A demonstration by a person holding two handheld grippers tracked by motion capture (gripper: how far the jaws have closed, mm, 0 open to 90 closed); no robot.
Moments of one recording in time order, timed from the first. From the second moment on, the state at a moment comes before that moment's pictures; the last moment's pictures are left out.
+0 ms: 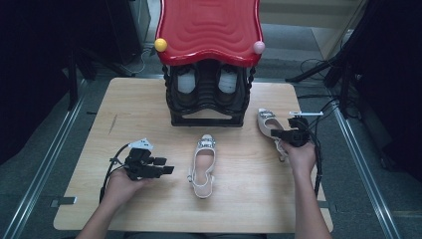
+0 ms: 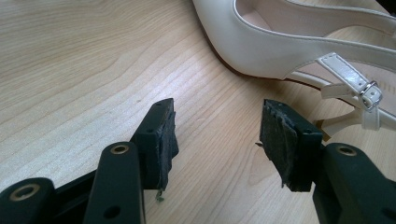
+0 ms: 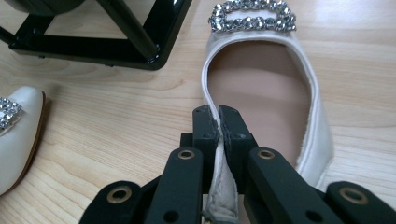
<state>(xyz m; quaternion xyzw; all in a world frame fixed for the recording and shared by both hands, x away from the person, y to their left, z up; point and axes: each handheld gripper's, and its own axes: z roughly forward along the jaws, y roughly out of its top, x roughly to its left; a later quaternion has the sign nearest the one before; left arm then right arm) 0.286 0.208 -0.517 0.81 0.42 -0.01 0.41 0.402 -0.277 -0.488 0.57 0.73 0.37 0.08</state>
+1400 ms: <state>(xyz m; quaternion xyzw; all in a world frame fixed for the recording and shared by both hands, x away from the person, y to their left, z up) 0.306 0.192 -0.514 0.82 0.40 -0.02 0.42 0.324 -0.240 -0.453 0.52 0.75 0.40 0.04</state>
